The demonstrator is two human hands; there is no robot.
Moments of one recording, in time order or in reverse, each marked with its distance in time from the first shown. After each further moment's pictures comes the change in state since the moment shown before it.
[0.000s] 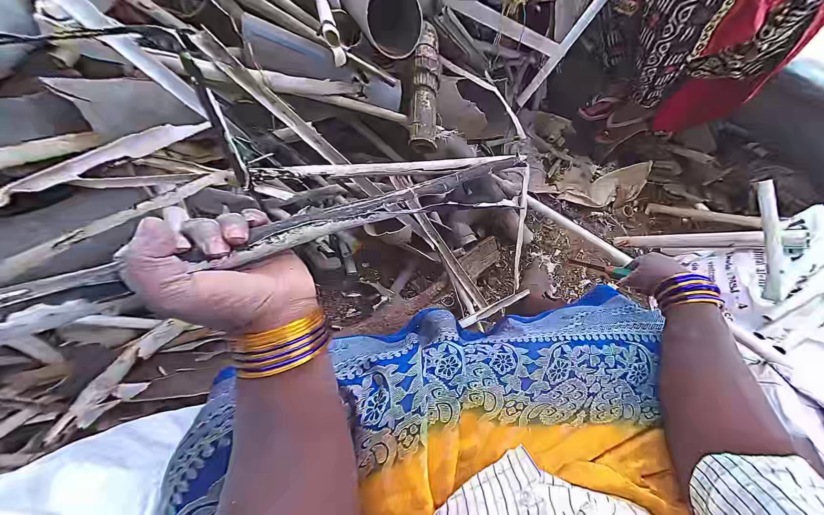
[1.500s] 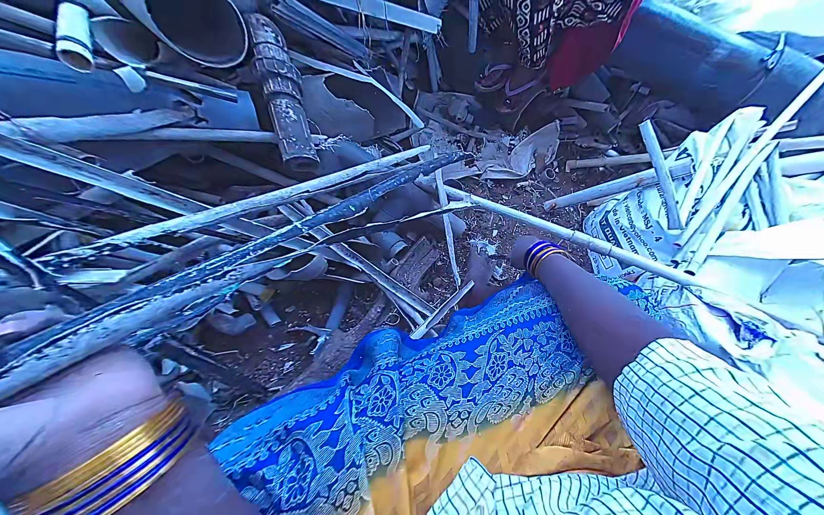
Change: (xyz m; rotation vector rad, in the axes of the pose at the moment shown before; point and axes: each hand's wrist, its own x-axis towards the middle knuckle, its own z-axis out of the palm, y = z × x) left_hand 0.024 -0.032 -0.048 0.055 0.151 -0.268; right_hand 0.034 -0.058 0.035 -0.059 -0.225 -0.026
